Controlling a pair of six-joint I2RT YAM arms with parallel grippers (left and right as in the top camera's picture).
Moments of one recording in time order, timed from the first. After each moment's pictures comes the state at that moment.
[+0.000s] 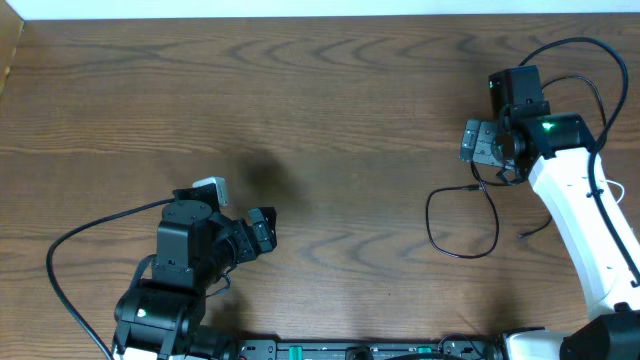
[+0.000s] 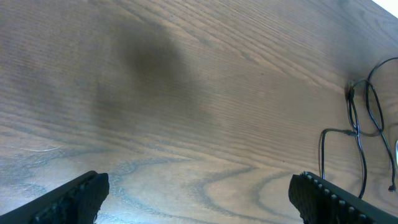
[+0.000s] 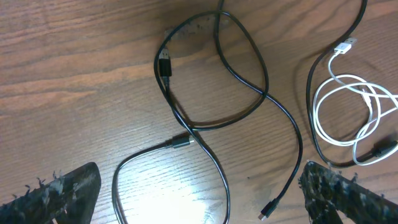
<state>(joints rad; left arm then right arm) -0.21 0.68 0.70 -0.82 0.15 -0.51 0.15 1.51 1.29 -0.98 0.28 0.38</state>
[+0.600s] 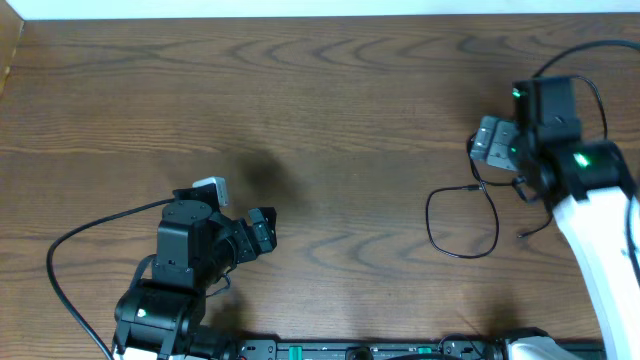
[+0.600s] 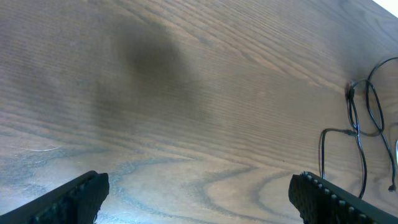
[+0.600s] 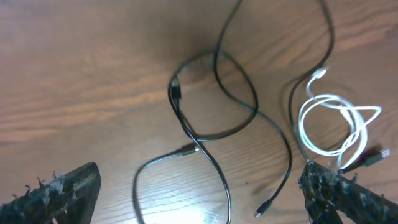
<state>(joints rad) -0.21 0.68 0.70 -0.82 0.15 -0.51 0.15 1.31 1.28 -0.98 0.27 0.38</state>
